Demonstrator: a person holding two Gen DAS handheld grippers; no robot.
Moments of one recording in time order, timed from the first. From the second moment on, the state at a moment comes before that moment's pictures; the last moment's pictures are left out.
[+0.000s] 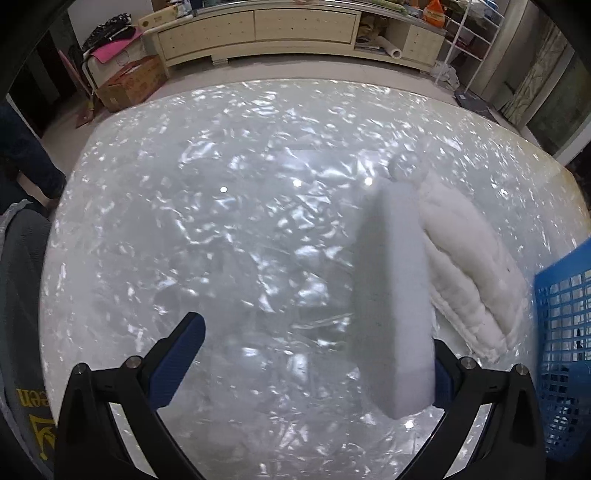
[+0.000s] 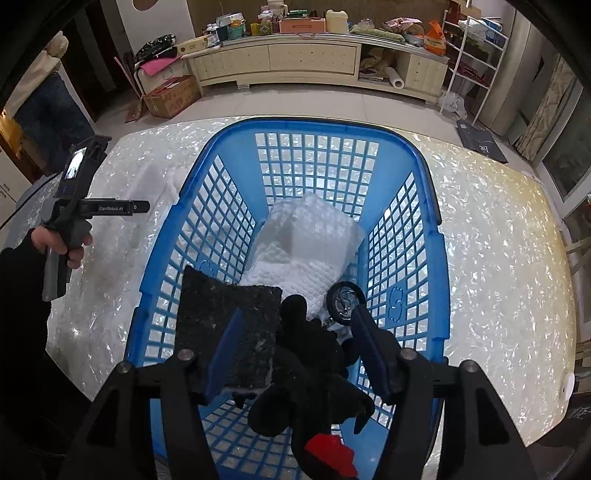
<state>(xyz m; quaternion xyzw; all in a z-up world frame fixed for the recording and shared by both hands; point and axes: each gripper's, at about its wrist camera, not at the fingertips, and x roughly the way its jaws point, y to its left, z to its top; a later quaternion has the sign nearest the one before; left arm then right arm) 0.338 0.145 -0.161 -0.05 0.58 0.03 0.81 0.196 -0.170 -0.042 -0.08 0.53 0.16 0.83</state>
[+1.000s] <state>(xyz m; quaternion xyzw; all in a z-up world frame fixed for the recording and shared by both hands) 0.290 0.096 -0.080 -0.02 0.54 -0.06 0.84 0.173 -0.192 -0.031 -0.05 0.52 0.15 0.84</state>
